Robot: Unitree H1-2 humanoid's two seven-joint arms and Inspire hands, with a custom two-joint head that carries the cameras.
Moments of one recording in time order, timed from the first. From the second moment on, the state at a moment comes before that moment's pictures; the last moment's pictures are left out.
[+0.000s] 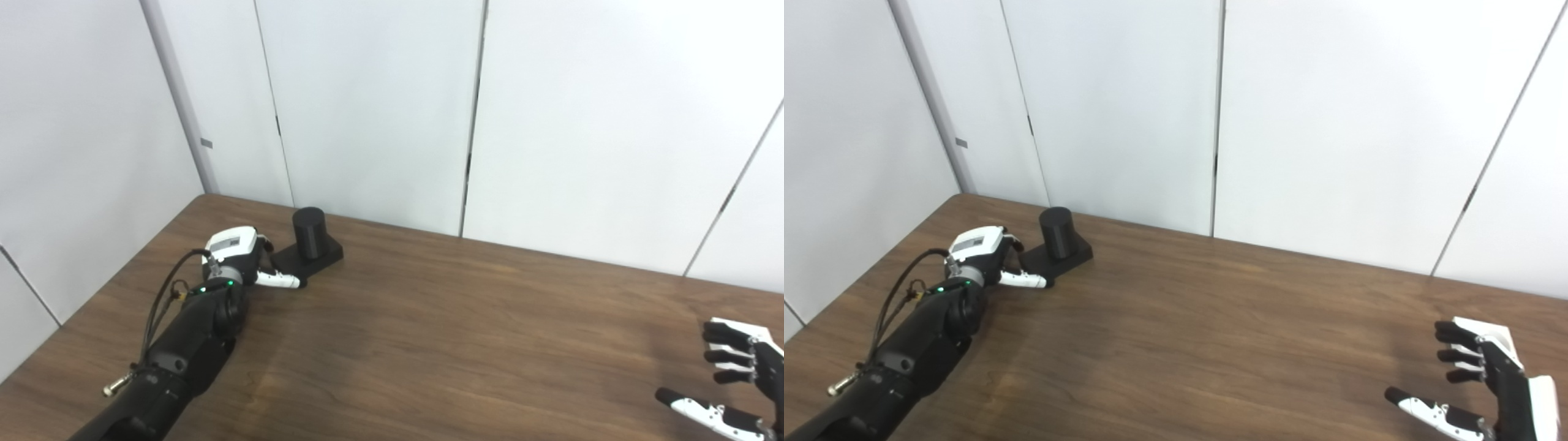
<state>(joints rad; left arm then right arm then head) -0.49 0.57 -0.20 0.47 0.76 0.42 -0.11 -0.01 -0.18 -0.07 -0.21 -0.37 0.03 -0.15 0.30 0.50</state>
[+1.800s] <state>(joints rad) -0.65 0.62 -0.43 0.66 0.79 0.26 -0.06 -0.01 -0.17 -0.10 -0.24 -0.34 0.03 -0.15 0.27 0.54</state>
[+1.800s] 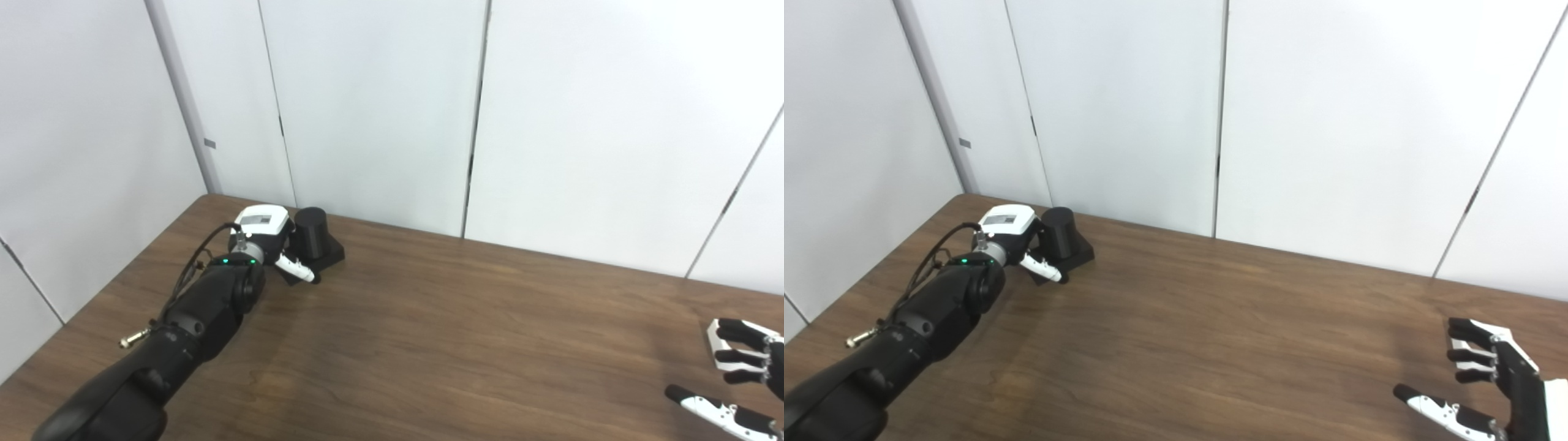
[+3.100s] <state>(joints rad) -0.39 0.46 -0.41 0.18 0.62 -0.08 -0.16 -0.02 -0.18 -0.11 -0.20 -0.31 0.02 -0.15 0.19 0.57</state>
